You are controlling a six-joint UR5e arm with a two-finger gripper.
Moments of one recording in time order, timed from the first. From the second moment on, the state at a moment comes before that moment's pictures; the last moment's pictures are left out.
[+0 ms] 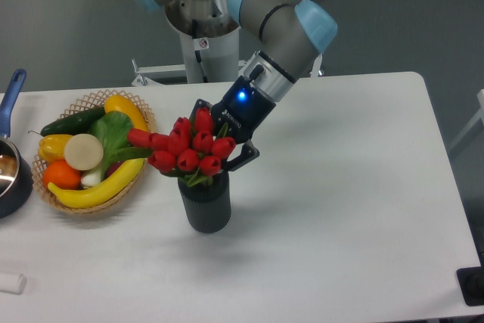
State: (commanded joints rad) arm 2.62 -1.68 -1.89 -0.89 0.53 1.25
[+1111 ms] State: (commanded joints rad) arm 2.62 -1.56 -1.82 -0.89 0.48 0.98
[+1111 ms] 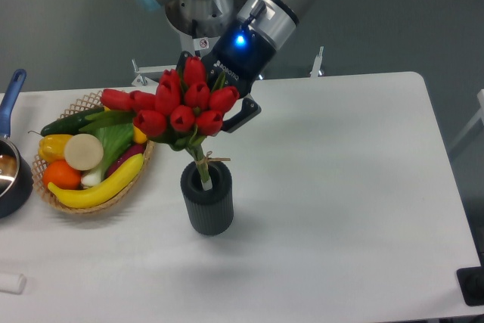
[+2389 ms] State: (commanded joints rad) arm 2.90 -1.59 -1.81 -0.84 0.52 1.00
